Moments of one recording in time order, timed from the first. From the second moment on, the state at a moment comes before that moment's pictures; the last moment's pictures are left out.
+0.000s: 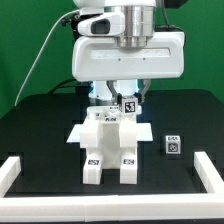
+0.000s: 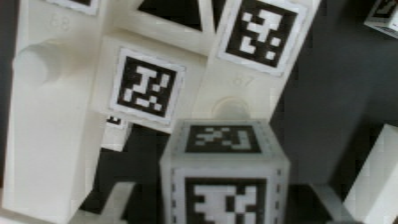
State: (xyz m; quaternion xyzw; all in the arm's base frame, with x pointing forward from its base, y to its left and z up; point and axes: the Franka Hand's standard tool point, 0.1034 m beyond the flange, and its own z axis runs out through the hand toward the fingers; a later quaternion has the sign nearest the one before) arm 0.514 0.016 0.132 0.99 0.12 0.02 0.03
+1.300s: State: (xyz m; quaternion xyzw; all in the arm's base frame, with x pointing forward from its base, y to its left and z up) arm 0.514 0.019 0.136 0.99 0.10 0.02 0.03
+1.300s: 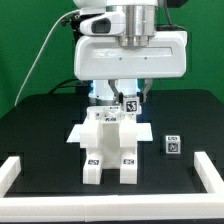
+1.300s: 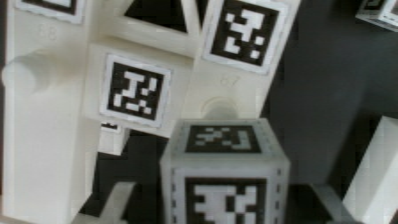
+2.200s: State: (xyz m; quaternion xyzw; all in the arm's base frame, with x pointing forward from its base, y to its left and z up) arm 0.514 0.014 0.131 0.99 0.10 0.04 0.03
